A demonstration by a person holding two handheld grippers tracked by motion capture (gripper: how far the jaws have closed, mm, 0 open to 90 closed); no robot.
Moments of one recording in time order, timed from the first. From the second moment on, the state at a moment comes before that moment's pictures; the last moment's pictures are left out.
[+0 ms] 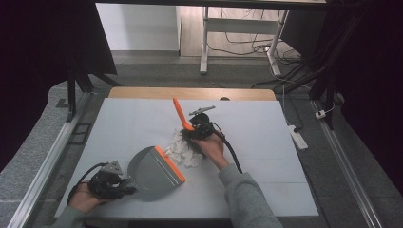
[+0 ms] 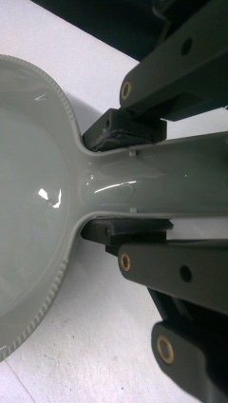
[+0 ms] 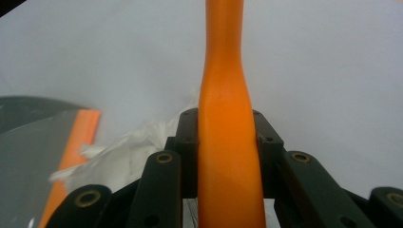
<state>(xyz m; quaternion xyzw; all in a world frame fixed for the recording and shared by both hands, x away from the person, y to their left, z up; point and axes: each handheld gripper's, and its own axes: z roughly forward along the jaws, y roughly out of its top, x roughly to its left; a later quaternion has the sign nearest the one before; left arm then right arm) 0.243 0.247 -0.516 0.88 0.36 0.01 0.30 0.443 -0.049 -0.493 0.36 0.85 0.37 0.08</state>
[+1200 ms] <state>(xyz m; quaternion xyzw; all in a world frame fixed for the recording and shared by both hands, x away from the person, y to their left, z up) 0.242 0.246 -0.515 0.88 0.36 0.01 0.29 0.421 -0.055 -0.447 0.31 0.84 0.43 0.09</state>
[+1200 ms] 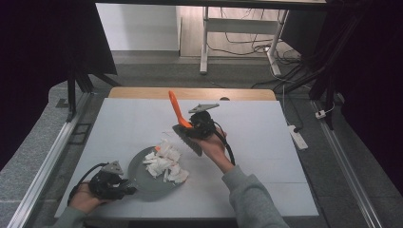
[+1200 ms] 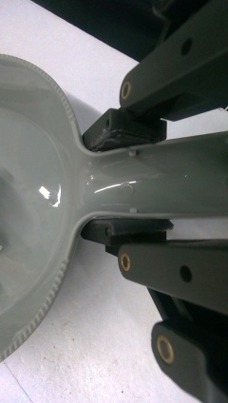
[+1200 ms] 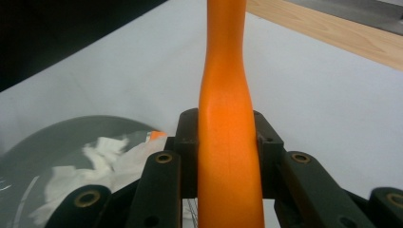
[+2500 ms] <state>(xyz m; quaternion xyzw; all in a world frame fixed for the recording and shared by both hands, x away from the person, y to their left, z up) 0.245 0.252 -0.518 0.87 0.38 0.01 0.30 0.487 0.017 -0.494 0.32 0.88 0.33 0.06</state>
